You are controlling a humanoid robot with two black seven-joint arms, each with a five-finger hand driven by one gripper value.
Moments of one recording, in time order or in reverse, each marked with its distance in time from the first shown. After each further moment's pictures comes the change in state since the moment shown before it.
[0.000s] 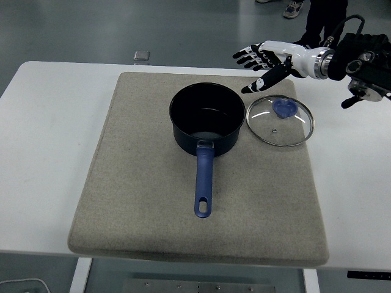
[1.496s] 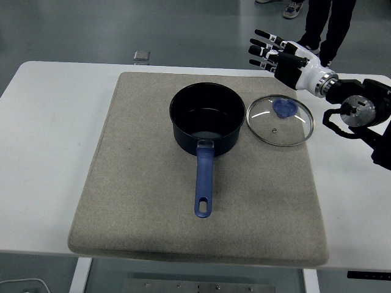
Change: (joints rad) left arm 0.000 0.000 0.000 0.000 0.000 0.000 0.000; right arm -0.293 0.057 0.355 -0.168 0.601 0.101 -0.015
